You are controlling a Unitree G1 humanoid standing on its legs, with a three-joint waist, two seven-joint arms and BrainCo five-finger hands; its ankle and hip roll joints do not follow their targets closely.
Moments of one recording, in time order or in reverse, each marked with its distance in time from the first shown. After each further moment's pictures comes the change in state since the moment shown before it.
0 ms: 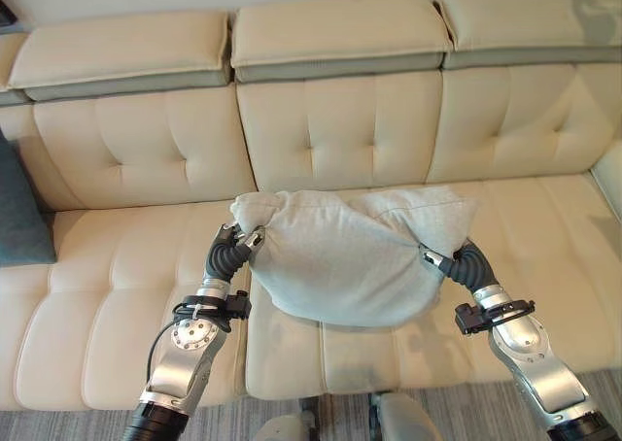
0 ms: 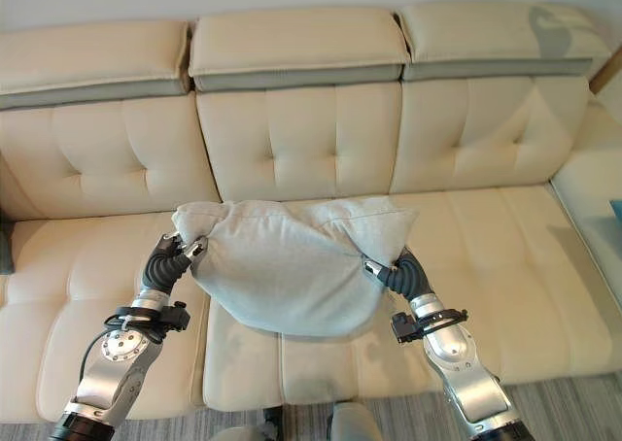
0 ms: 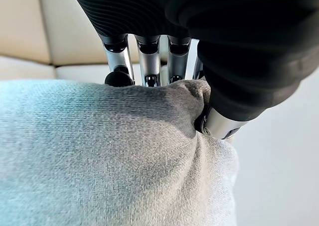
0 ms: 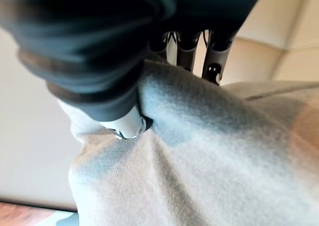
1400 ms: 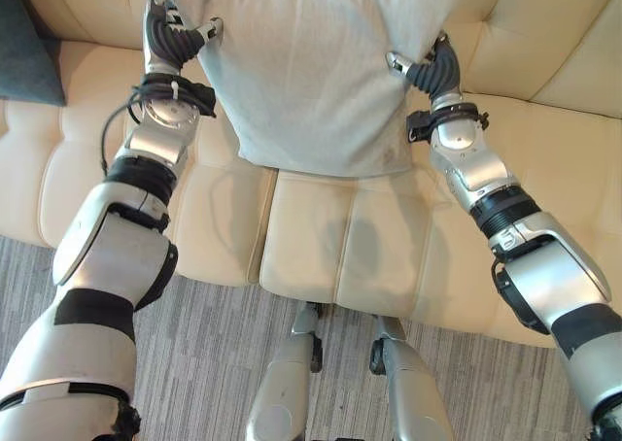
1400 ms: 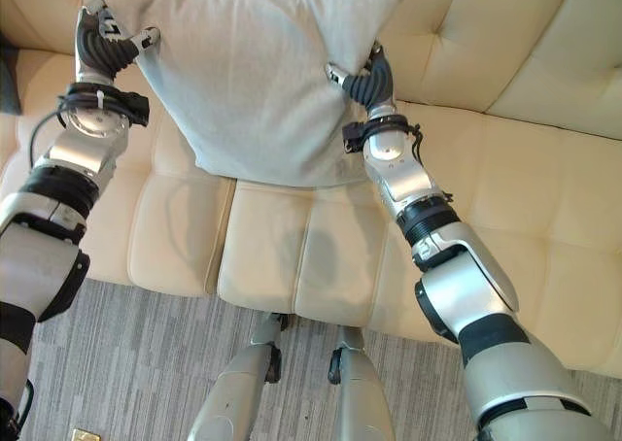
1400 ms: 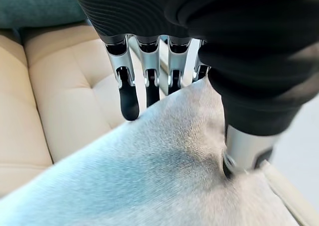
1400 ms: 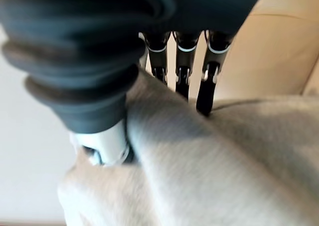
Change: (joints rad) left arm -1.372 0.239 -0.455 1.144 -0.039 -0.039 0.255; right arm -1.250 0.121 0.281 1.004 0.260 -0.061 -0.280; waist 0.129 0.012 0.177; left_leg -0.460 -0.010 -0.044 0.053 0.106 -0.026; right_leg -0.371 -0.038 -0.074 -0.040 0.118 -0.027
